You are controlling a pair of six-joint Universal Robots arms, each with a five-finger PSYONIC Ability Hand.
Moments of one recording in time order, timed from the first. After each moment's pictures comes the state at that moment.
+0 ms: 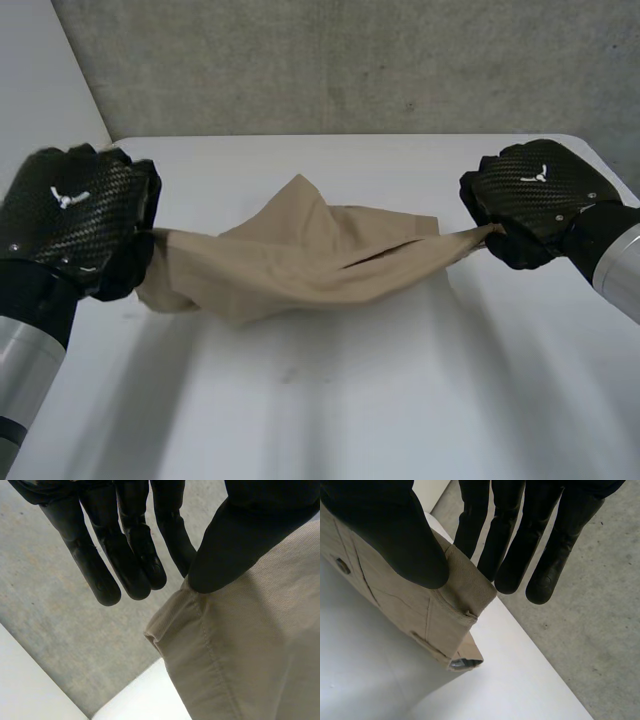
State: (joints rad) left arm 4.19 -1.26 -1.93 3.25 -1.71 3.50; right arm 1.82 -1.64 1.65 0.20 1.18 2.59; left_hand 1.15 1.20 1.19 1.20 0.99; right_hand 0.95 1.18 1.18 1.19 0.98
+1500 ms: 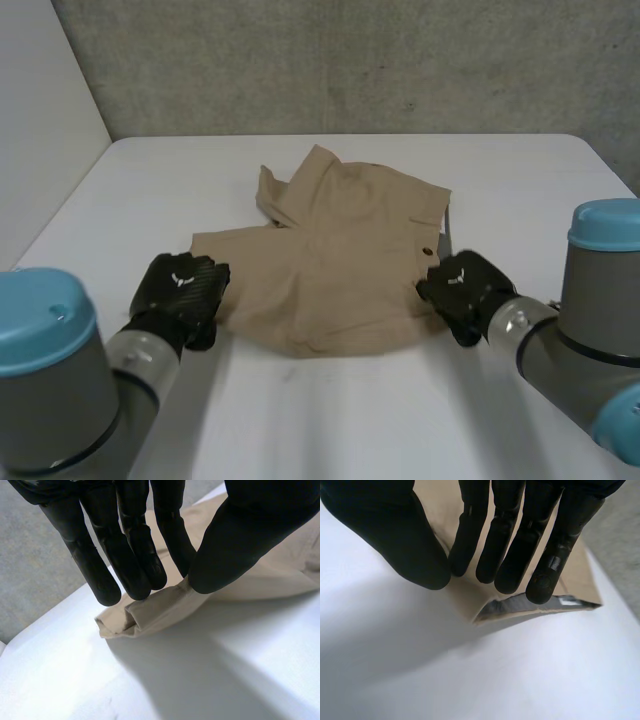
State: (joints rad) left arm 4.16 -1.74 -1.90 3.34 -1.74 3.44; right arm 1.98 -1.21 1.66 0.07 1.40 2.42; left_hand 1.15 1.20 1.20 1.20 0.99; right_hand 0.97 1.18 1.18 1.20 0.99
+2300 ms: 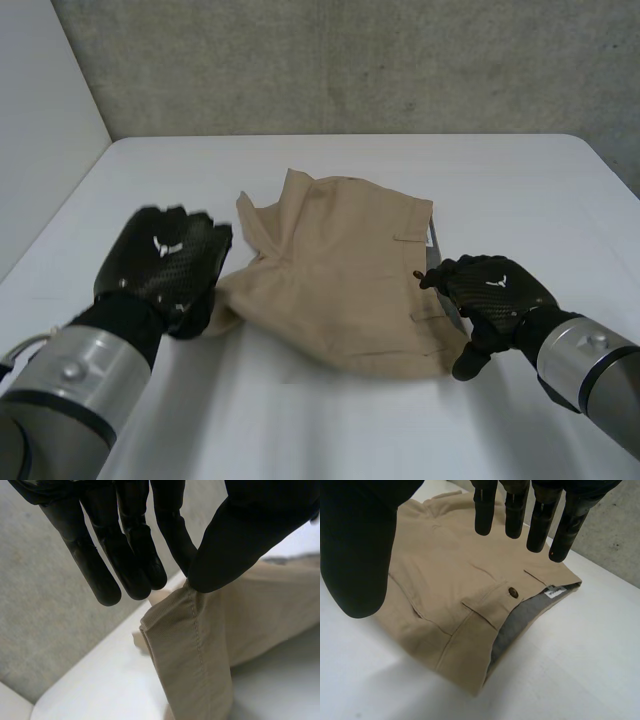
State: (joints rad) left arm 4.06 -1.48 -1.84 3.21 -1.75 3.49; right arm 1.85 -1.46 1.90 0.02 1.23 2.80; left_hand 1.15 1.20 1.20 1.20 0.99; right_hand 0.27 0.31 0.29 0.31 0.12
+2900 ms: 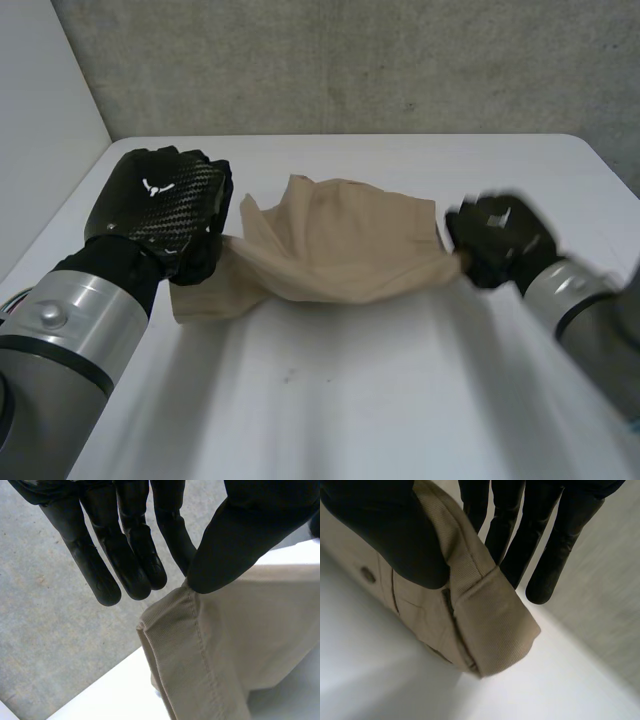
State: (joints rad) left arm 4.06 -1.49 -1.72 3.19 -1.75 3.41; right arm 1.89 -1.39 1.75 -0.16 1.33 2.71; left_hand 1.15 1.20 1.20 1.20 0.99; right_hand 0.97 1.18 1.18 1.19 0.99
